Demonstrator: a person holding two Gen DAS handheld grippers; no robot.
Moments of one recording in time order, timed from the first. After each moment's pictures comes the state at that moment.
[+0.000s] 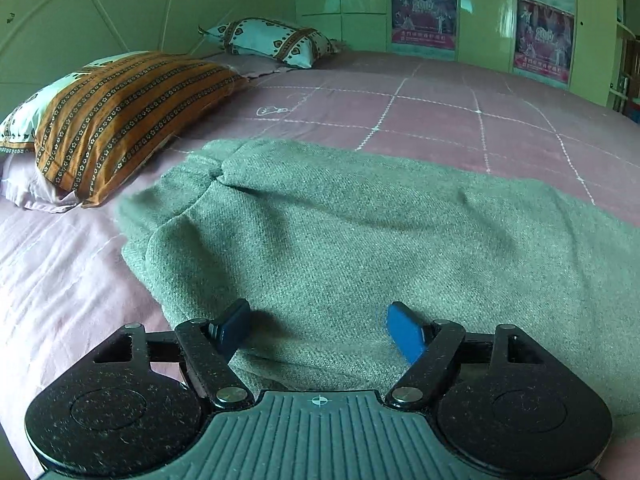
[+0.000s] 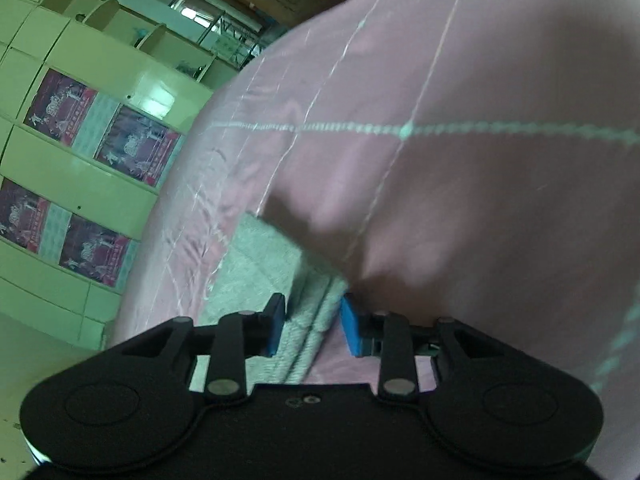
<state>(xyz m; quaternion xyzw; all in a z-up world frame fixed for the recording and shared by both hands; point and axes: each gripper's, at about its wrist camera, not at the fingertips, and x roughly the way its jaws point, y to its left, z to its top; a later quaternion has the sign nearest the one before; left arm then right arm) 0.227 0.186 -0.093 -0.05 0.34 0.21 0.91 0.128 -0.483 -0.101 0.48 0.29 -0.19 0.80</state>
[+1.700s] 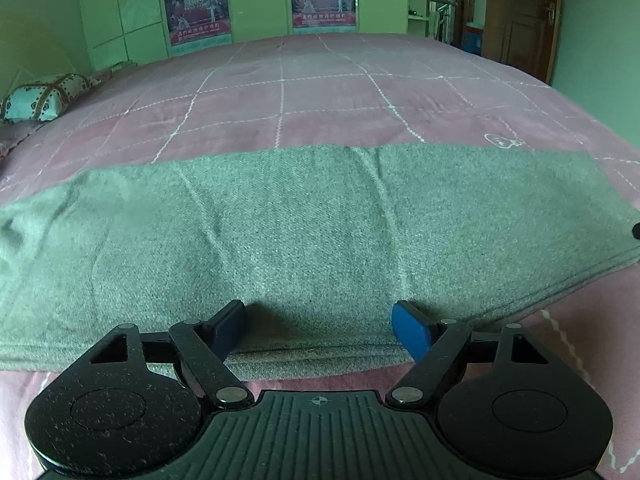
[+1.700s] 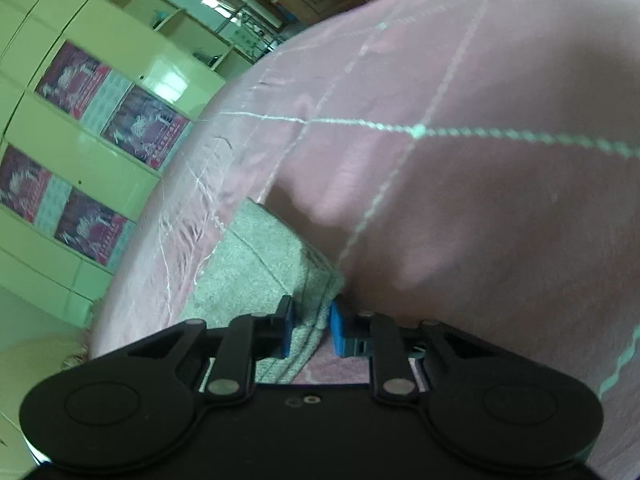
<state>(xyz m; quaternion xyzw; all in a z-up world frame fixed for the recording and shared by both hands) 0.247 -0.193 -0.085 0.04 0.37 -0.03 0.93 0.115 -0.472 -0.094 0.44 0.29 -0.18 0.83</state>
